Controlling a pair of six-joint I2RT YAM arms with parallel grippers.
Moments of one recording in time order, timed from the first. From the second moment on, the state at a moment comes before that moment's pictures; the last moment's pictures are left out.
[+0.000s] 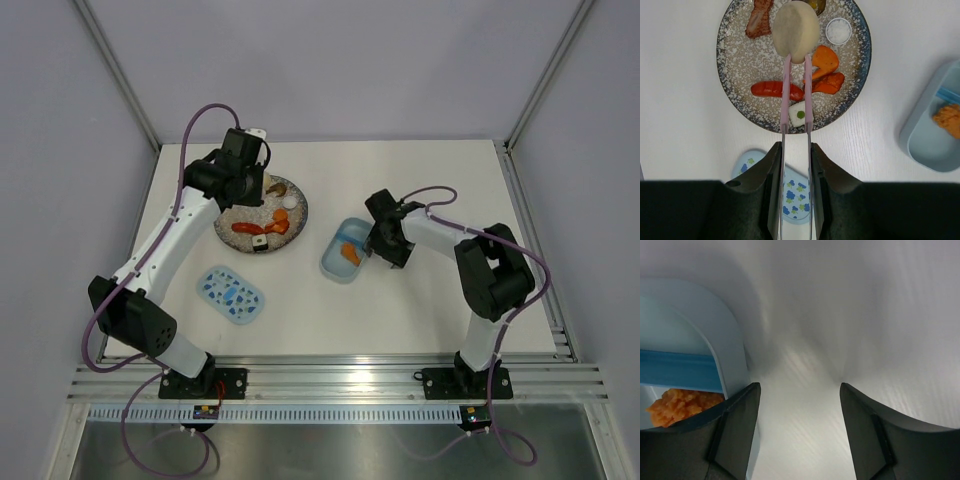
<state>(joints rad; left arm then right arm) -0.42 1.54 1.61 -0.94 -0.26 -0.20 0.50 1.81 1.15 -0.64 0.23 1.00</state>
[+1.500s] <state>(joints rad) -0.54 1.77 1.66 -0.87 0.17 -0.22 0.33 1.50 0.97 -0.49 0.14 0.74</state>
